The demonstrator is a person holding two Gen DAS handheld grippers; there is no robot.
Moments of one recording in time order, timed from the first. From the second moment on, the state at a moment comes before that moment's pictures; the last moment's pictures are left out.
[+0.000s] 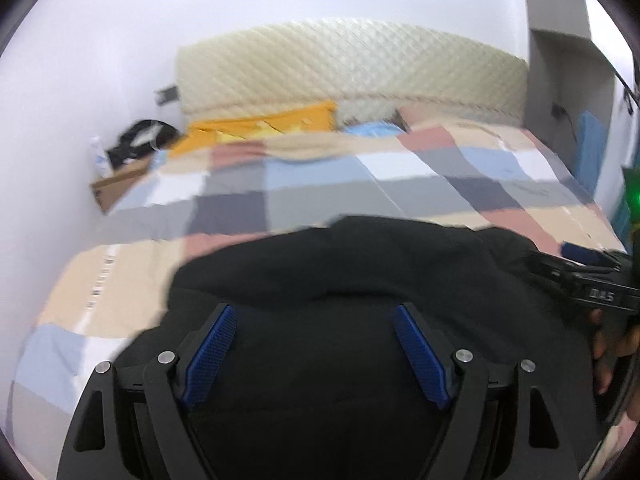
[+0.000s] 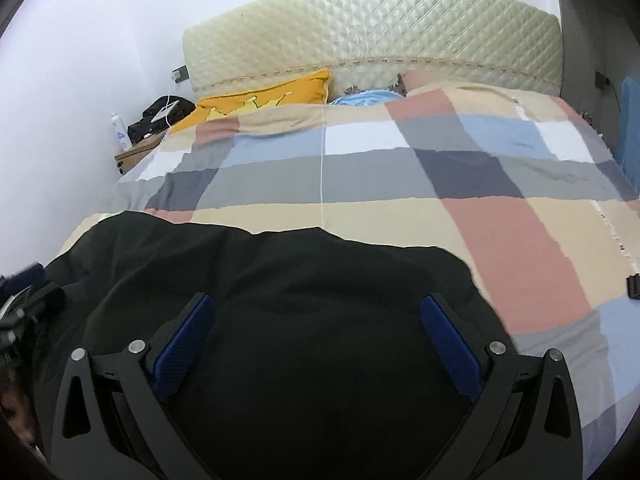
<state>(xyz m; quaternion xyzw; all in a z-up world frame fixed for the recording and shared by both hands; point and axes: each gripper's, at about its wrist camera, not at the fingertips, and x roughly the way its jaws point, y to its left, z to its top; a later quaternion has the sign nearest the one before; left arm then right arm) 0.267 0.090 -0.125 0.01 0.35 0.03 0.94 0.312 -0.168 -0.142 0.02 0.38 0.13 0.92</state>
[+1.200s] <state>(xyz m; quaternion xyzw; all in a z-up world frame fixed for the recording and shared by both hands) 0.195 0.096 -0.046 0.01 0.30 0.12 0.95 0.197 -0.196 -0.042 0.04 0.27 0.15 0.95</state>
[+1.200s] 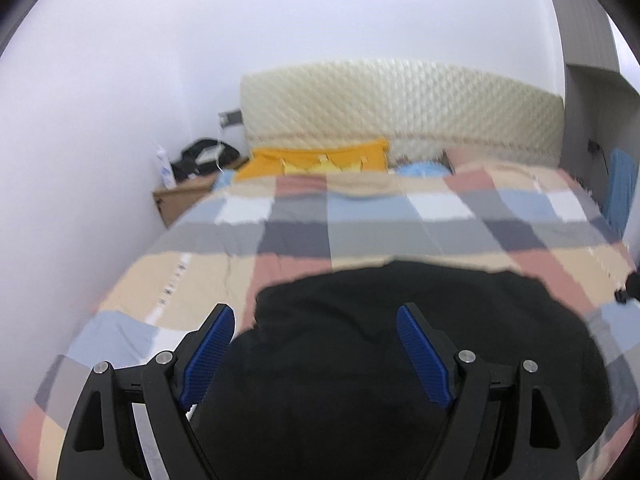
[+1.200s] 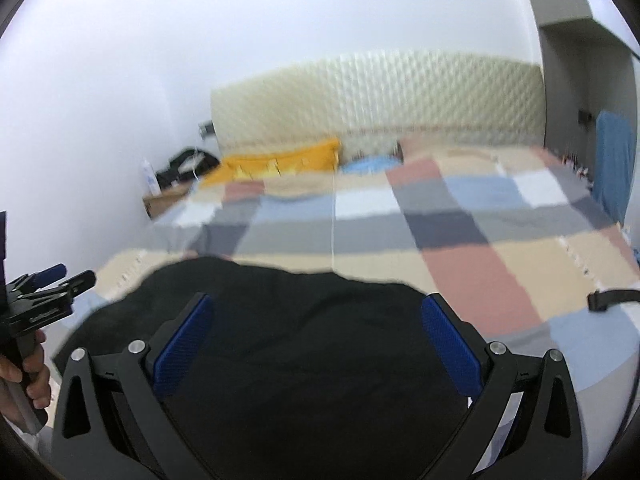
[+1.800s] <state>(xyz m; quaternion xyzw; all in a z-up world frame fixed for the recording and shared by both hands) 0.031 0.032 0.090 -0.01 0.22 0.05 0.97 0.017 -0.179 0.107 0.02 0.14 0.18 0.97</state>
